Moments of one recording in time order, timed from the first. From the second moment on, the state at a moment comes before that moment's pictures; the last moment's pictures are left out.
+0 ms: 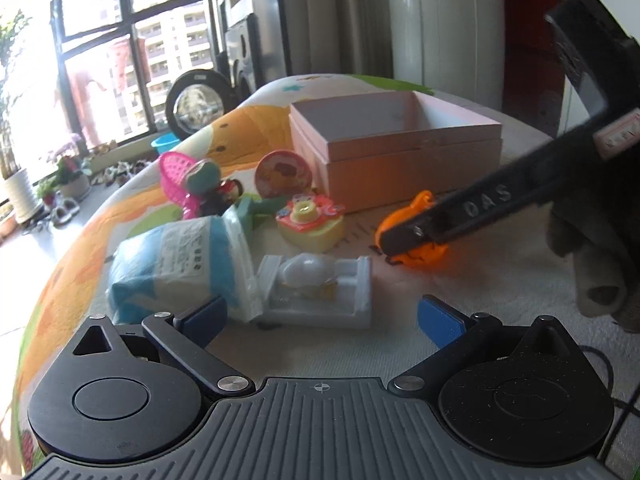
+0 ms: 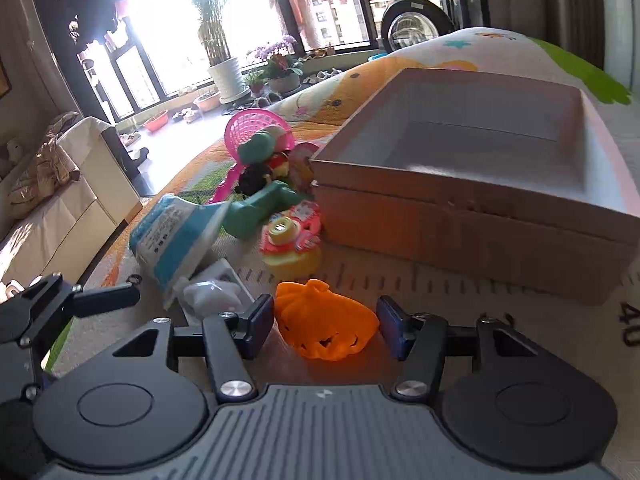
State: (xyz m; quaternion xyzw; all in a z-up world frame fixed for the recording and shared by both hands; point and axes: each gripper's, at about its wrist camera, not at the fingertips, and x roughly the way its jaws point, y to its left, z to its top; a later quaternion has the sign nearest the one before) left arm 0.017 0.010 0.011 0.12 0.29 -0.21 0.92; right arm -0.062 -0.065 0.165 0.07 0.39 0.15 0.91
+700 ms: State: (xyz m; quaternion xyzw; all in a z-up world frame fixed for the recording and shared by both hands) left arm 0.002 0.008 0.015 0.14 0.30 -0.24 0.91; right arm -0.103 -0.038 0.190 -0.03 0.30 0.23 0.92
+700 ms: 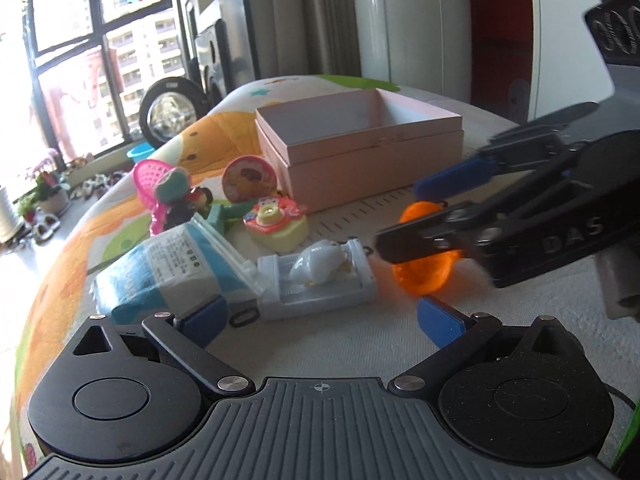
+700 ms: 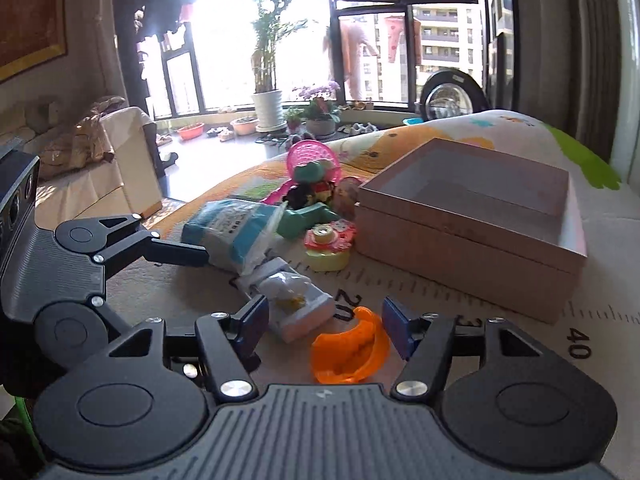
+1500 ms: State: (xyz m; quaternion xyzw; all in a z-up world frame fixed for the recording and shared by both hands) left arm 0.006 -0.041 0.019 0.14 0.27 -0.28 0.91; right arm -0.144 -0.119 0.211 0.02 0.31 0.11 0.94
